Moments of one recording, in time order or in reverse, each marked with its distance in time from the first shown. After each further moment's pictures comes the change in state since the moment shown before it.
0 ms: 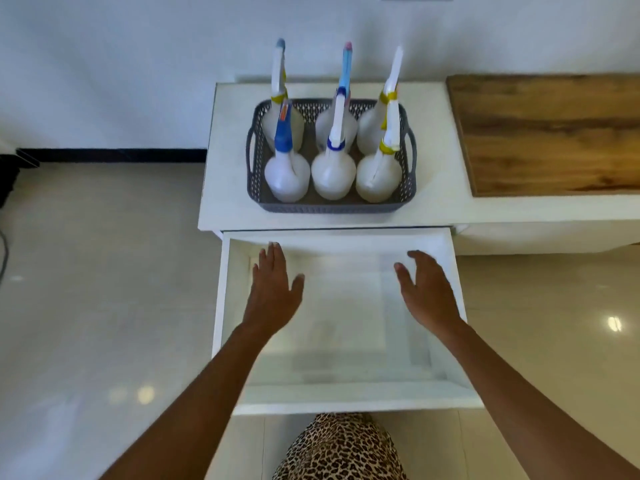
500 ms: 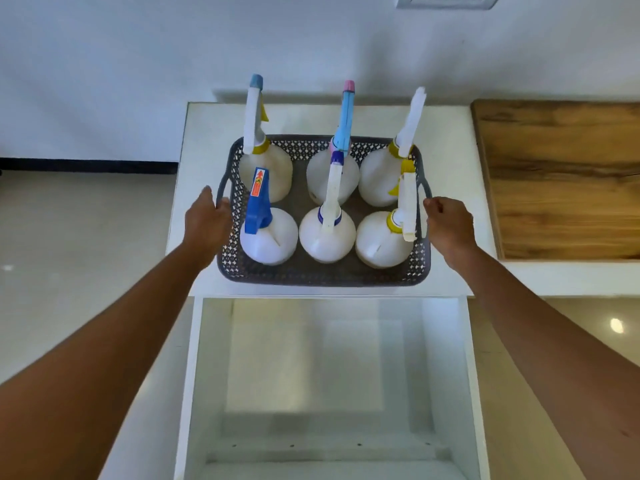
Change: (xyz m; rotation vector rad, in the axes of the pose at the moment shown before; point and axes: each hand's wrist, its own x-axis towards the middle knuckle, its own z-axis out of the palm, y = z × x) left_hand 0.232 0.012 -0.095 -0.236 0.286 -0.333; right_hand 0.251 -0.035 -0.036 0.192 0.055 0.218
